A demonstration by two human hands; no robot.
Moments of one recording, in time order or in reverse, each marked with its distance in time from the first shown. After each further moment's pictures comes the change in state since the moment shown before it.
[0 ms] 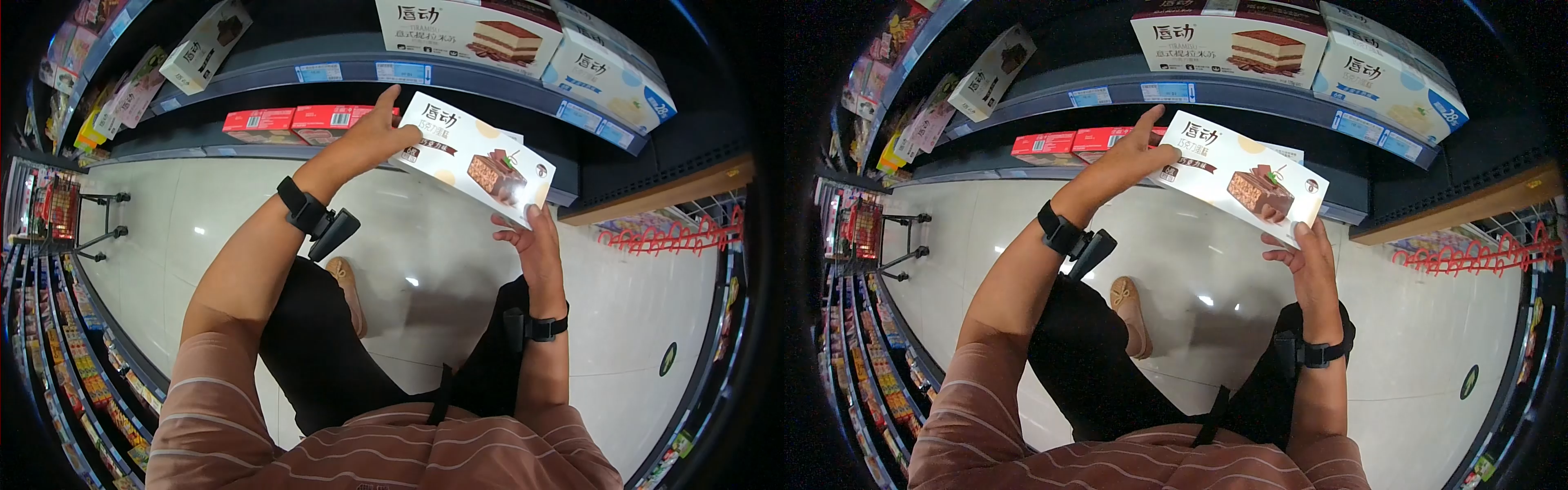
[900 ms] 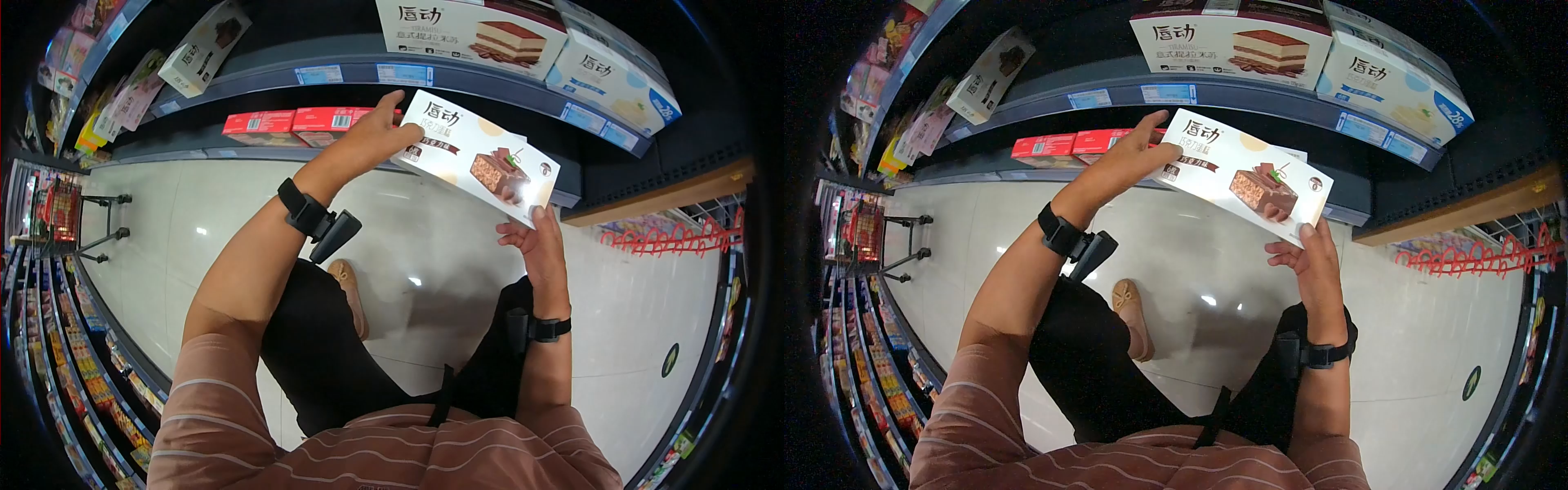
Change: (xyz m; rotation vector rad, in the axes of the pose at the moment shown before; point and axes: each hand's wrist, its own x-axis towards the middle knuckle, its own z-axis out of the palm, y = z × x) left_hand 0.012 -0.015 -0.002 0.016 0.013 0.012; right_hand 0.006 0.003 -0.006 -0.006 -0.002 0.024
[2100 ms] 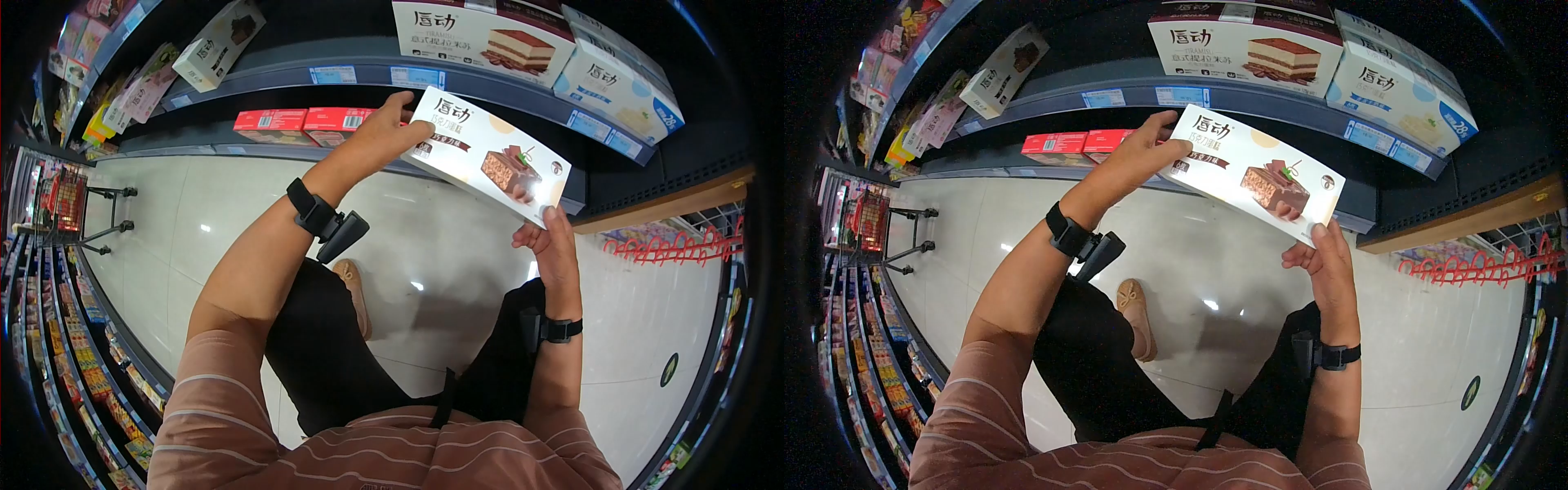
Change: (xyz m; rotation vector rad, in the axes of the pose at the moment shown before) left_hand -0.005 0.009 -0.001 -0.079 0.046 0.035; right_hand 0.004 -0.013 -0.009 -0.026 -0.047 -0.020
